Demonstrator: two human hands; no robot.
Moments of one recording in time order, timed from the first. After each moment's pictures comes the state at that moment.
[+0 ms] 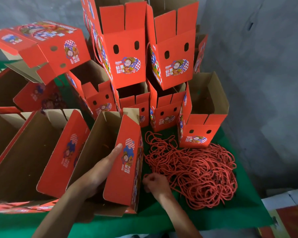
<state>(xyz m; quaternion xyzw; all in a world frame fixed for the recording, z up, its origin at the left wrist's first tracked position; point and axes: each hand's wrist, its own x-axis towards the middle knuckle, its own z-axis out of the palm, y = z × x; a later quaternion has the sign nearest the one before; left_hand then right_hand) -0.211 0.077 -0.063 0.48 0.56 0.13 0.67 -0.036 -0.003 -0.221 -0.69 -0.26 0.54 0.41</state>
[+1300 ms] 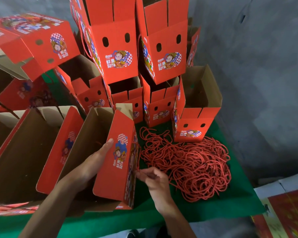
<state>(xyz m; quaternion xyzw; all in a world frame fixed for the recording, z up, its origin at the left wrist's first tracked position) -0.223 0.100 -0.086 0.51 0.55 0.09 0.66 -0.049 -0.028 -0.196 -0.52 -0.17 0.54 0.64</state>
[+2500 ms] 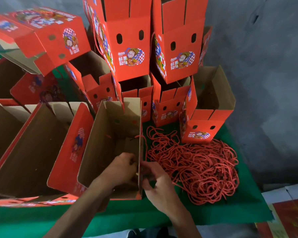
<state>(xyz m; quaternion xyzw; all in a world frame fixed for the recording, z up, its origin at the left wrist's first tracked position) -0.185 0.080 -0.091 0.70 0.52 0.00 0.50 -0.050 -0.027 -0.181 -0.60 -0.52 0.38 0.47</state>
